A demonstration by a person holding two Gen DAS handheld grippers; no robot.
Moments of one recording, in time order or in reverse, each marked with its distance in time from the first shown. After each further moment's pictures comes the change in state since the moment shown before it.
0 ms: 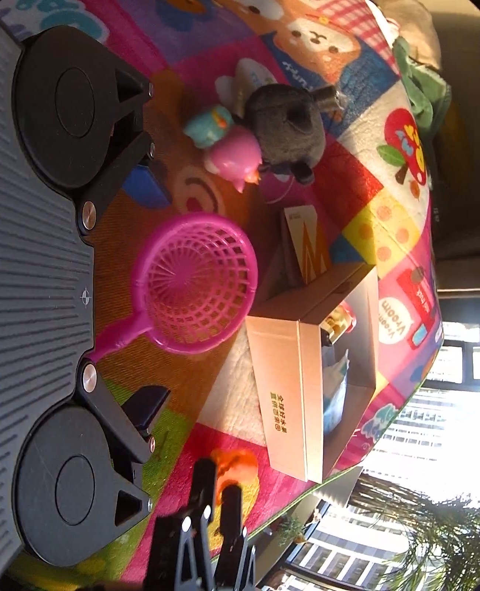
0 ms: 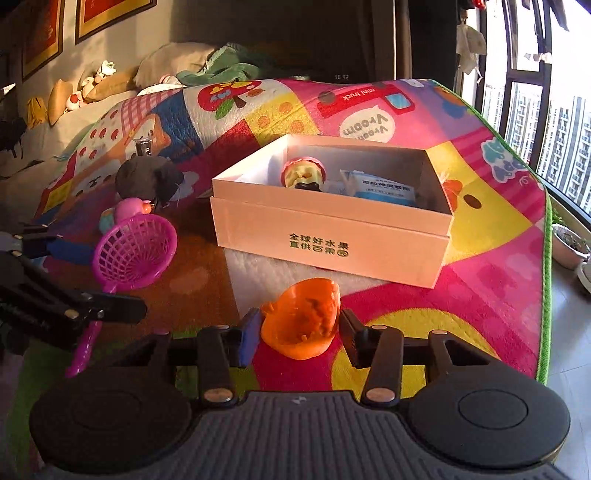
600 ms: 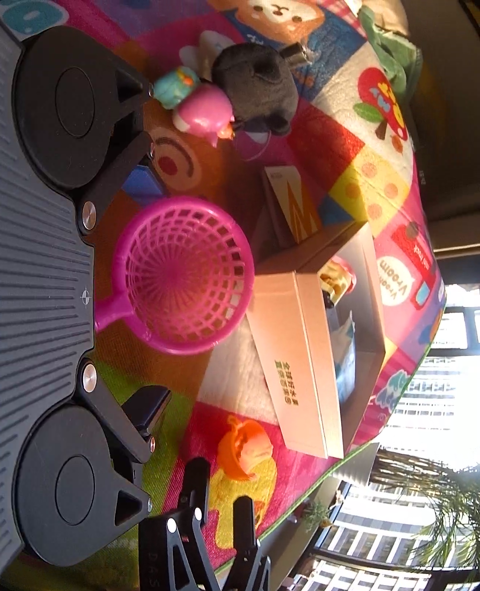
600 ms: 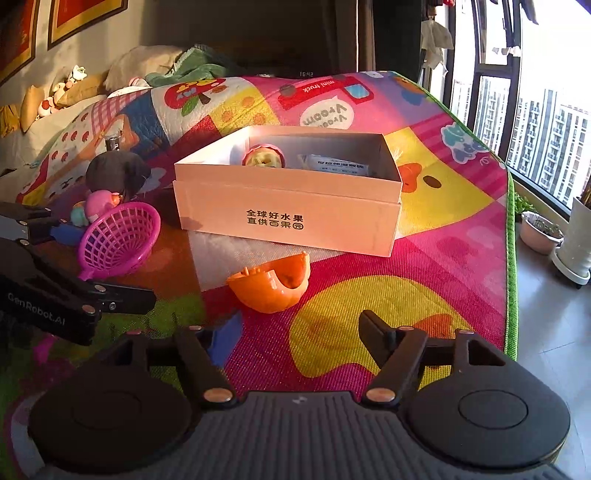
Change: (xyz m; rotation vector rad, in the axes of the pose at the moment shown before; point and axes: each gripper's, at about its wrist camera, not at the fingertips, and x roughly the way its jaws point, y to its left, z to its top) left arm 0.016 -0.020 -0.001 0.113 -0.012 -0.011; right arm -0.004 -0.009 -0.018 0.038 -0.003 -0.090
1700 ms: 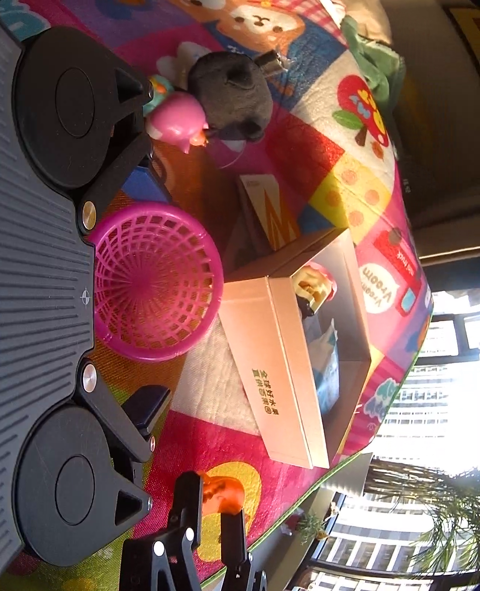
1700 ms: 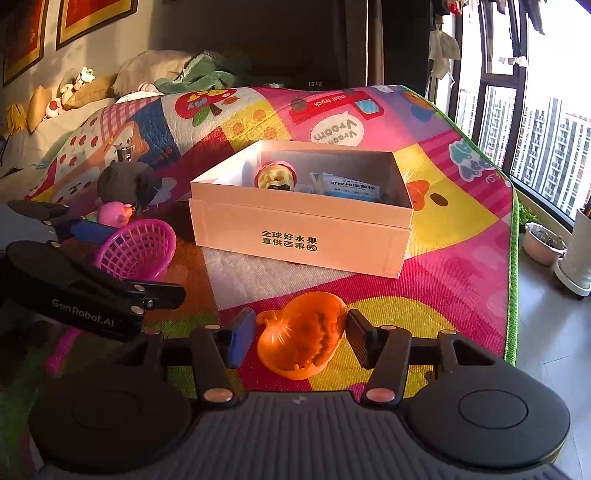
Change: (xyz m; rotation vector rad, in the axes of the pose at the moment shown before) left arm 0.002 -0.007 0.012 0.015 -0.037 0.044; right arm -0.011 0.008 0.011 -0.024 -0.021 0.016
